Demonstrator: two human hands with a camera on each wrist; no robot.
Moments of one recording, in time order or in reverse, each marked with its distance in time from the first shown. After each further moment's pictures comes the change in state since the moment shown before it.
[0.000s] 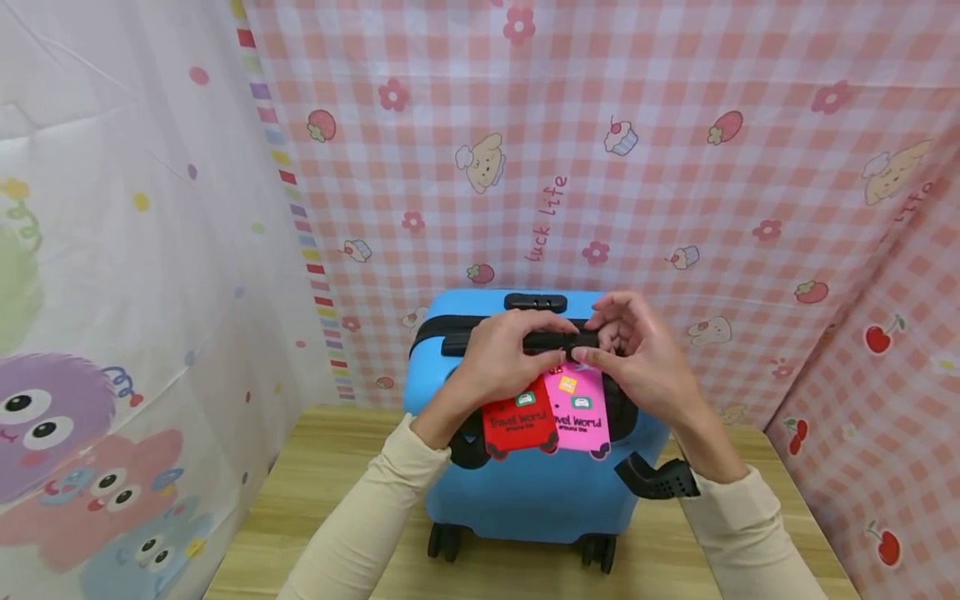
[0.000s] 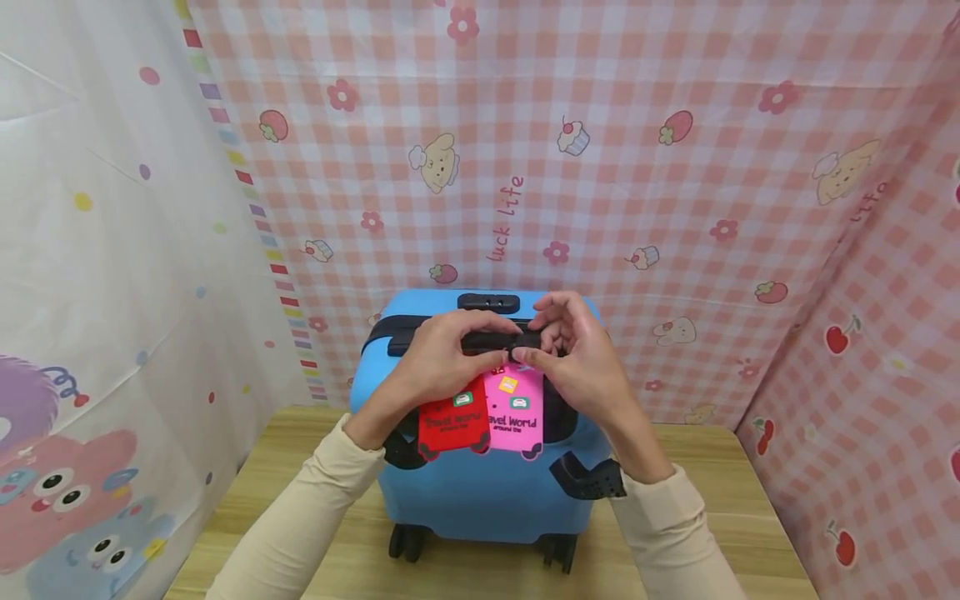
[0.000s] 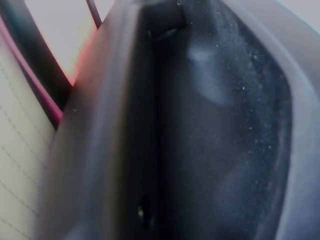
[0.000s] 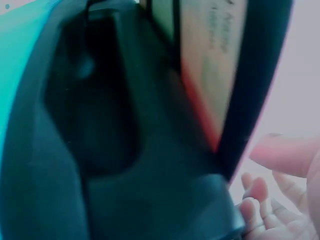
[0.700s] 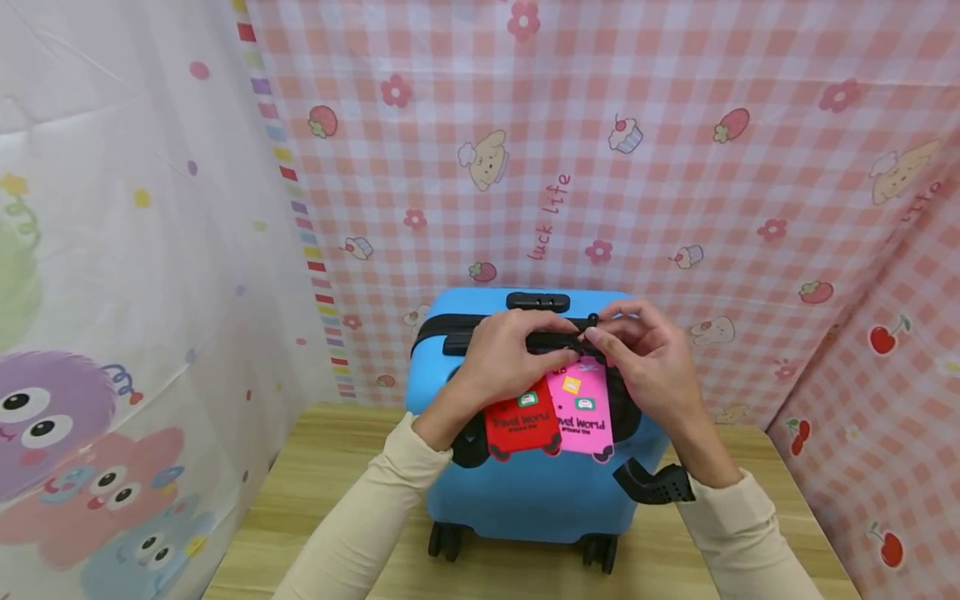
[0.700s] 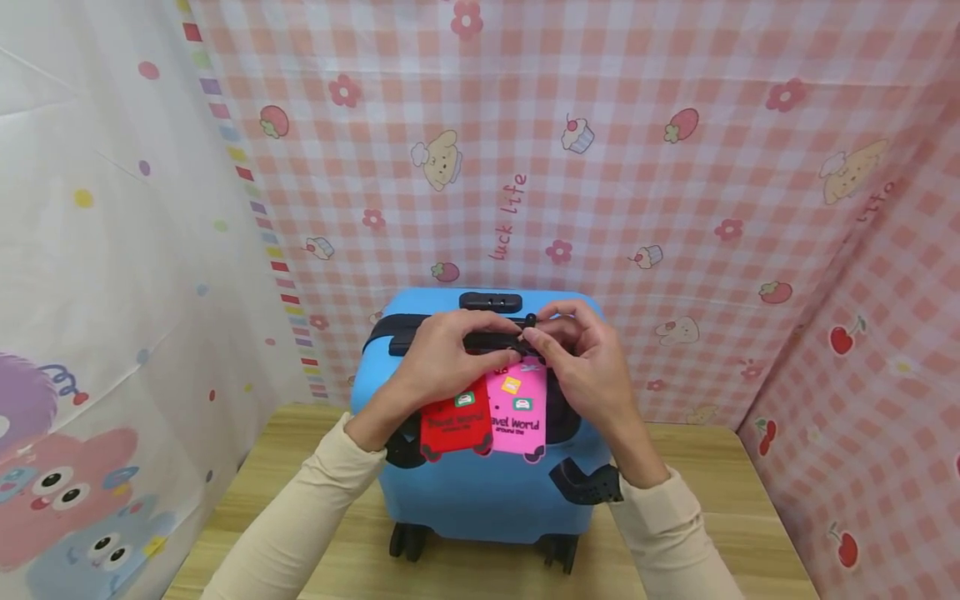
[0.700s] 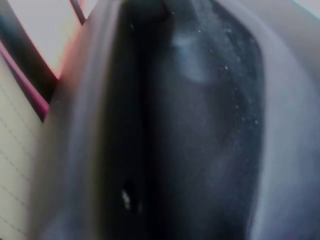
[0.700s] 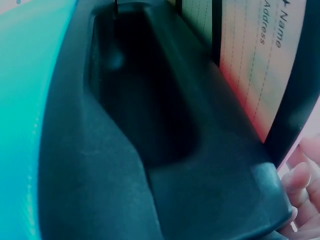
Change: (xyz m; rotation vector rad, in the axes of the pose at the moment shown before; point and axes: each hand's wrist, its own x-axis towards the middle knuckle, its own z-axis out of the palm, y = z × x) left_hand 0.000 0.000 0.001 0.008 0.041 0.016; right_hand -0.006 0.009 0.008 0.092 0.164 -0.124
